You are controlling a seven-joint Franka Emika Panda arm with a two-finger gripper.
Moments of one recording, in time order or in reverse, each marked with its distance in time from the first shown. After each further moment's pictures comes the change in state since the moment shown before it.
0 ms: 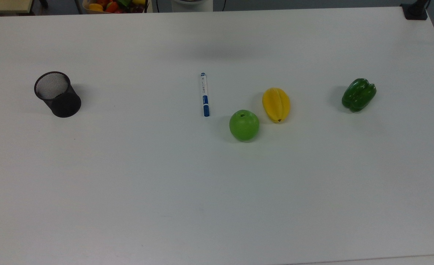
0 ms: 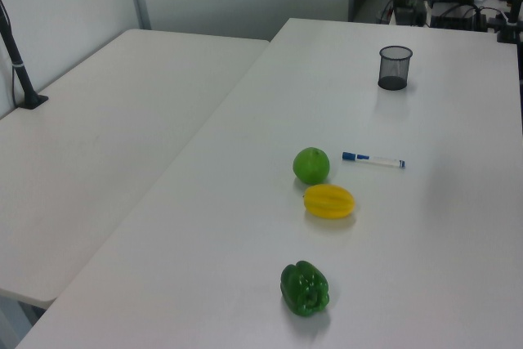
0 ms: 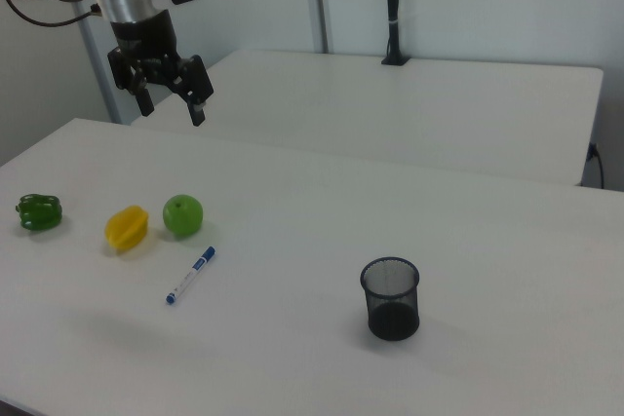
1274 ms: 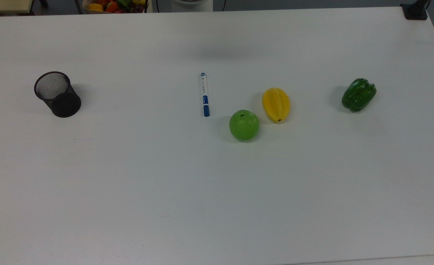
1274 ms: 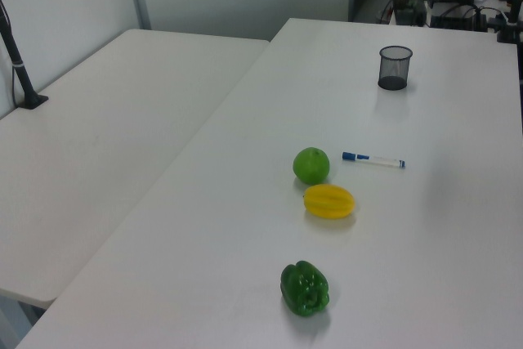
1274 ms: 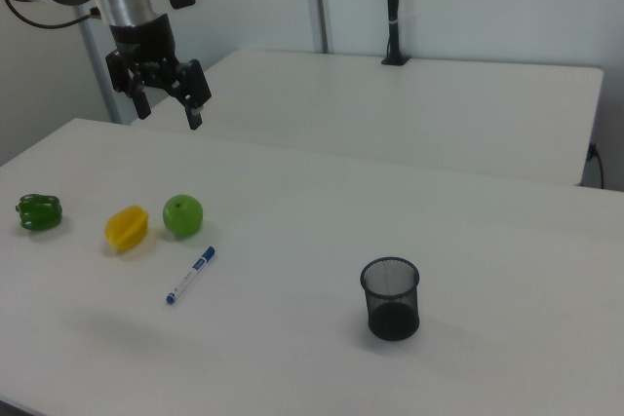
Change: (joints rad) arm 0.001 0.000 0.002 -0.010 0.014 -0.004 -0.004
